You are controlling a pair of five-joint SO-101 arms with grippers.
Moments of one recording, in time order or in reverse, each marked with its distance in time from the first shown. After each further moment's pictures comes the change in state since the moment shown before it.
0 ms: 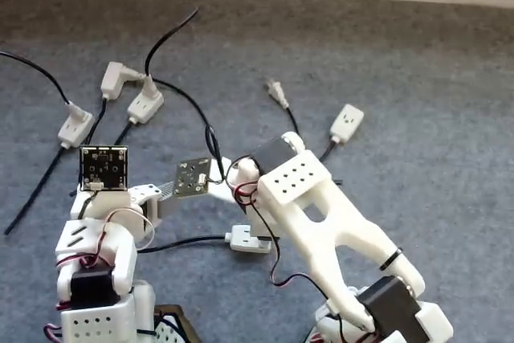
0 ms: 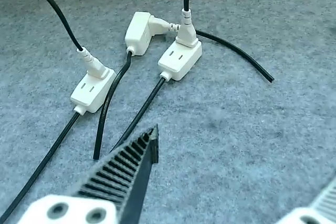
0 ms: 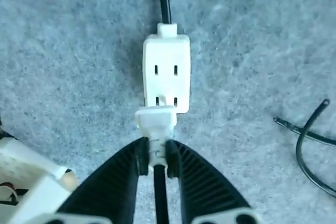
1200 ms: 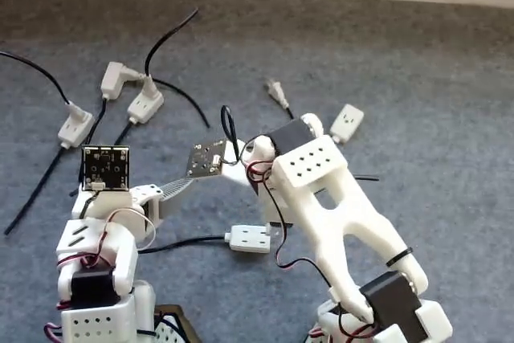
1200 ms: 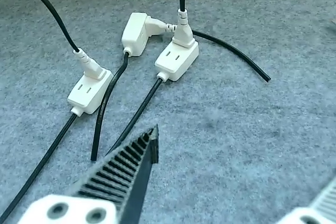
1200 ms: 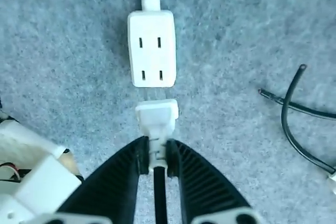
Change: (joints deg) left arm 0.7 0.0 0.0 0.0 0.0; right arm 5.6 0.4 -7.2 6.7 3.4
